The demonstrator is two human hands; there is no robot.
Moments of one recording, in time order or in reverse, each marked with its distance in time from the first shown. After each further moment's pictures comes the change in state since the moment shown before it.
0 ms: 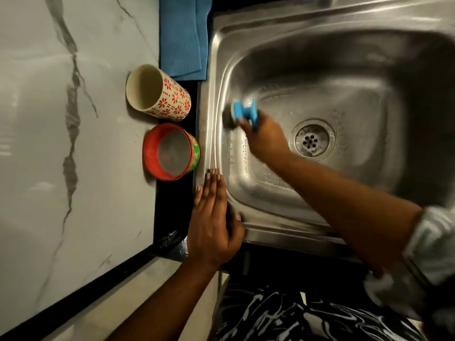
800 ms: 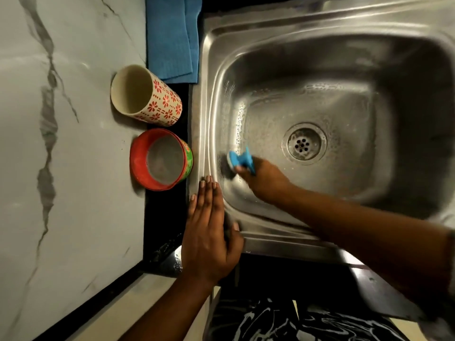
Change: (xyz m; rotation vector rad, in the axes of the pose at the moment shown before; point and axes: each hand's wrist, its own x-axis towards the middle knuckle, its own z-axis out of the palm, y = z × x) left_hand -0.001 -0.001 0.001 -0.005 0.009 0.015; right_hand -0.043 0.047 0.012 -0.227 -0.233 0.110
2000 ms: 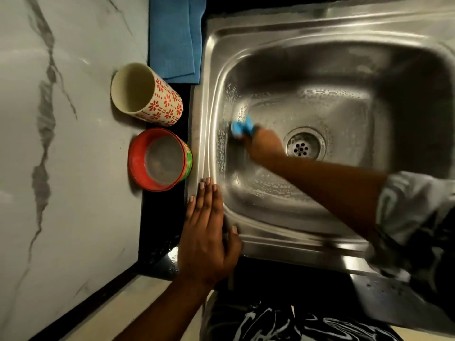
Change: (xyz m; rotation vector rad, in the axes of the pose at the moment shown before) left_hand 0.000 -0.003 0.000 0.013 -0.036 0.004; right_hand 0.090 -0.004 -0.022 -0.247 0.197 0.057
